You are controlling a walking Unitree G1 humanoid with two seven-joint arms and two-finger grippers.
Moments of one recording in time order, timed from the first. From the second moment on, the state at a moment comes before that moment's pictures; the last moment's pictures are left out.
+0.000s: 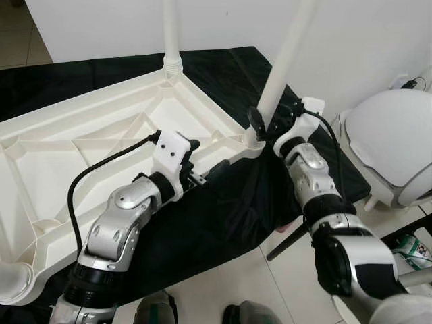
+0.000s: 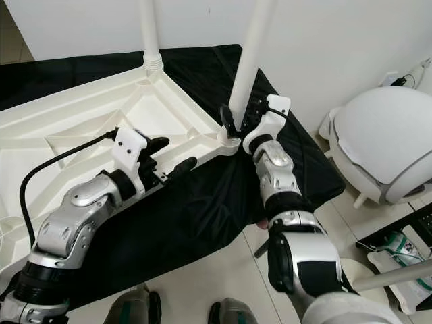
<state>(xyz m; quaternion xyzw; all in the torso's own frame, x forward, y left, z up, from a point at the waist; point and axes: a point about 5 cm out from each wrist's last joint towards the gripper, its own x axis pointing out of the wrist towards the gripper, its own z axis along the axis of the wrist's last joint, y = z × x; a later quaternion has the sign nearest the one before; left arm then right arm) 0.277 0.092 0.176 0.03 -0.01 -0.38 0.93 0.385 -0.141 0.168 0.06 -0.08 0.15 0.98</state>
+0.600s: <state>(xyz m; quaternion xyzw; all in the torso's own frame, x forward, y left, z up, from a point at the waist) 0.285 0.099 0.175 0.03 -0.01 -0.30 0.95 0.373 -0.140 0.159 0.06 -0.09 0.21 0.97</state>
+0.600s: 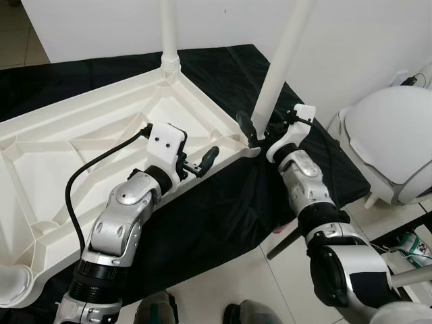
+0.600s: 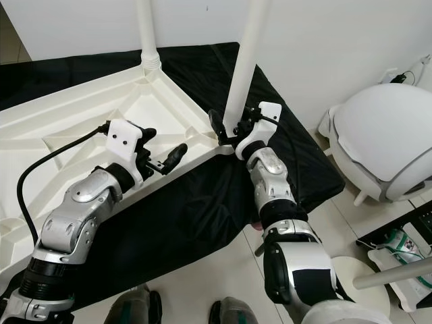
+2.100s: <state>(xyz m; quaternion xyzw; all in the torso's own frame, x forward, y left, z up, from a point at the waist) 0.268 0.090 0.178 0.05 0.00 -0.35 0.94 0.365 -0.133 0.149 0.00 -0.04 0.32 0.95</state>
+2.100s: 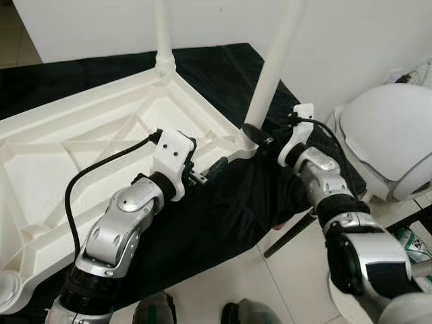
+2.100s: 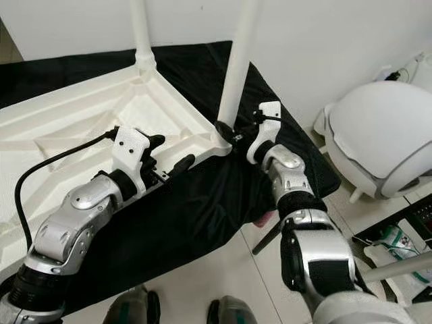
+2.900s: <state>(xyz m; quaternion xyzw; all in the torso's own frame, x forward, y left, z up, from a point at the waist) 0.267 0.088 0.177 0.05 0.00 -0.35 0.93 0.327 -0.090 0.149 0.06 -0.03 0.14 0.99</state>
